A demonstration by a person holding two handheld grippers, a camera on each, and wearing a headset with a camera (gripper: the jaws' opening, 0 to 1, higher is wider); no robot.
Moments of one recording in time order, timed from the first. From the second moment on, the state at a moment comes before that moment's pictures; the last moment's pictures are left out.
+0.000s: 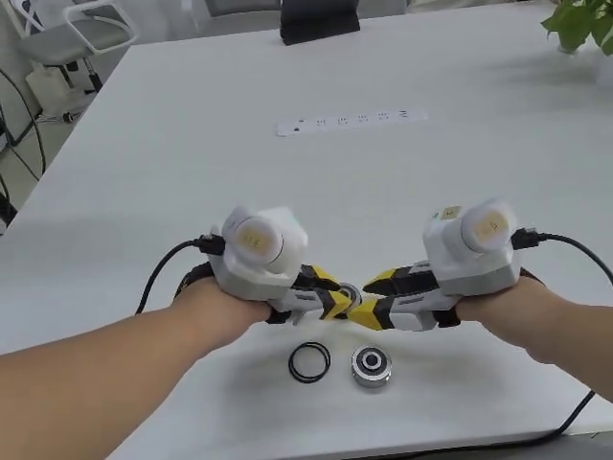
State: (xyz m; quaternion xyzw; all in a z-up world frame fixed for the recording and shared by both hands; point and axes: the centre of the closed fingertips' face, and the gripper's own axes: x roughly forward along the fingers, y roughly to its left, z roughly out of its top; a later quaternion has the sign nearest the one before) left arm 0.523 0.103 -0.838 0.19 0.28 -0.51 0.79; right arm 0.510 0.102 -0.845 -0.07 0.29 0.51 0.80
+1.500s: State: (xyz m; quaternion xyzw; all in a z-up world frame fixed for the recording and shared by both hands) left arm 0.525 0.103 -0.838 0.19 0.28 -0.51 0.79; right arm 0.511 0.095 -0.854 -0.11 0.30 0.51 0.80
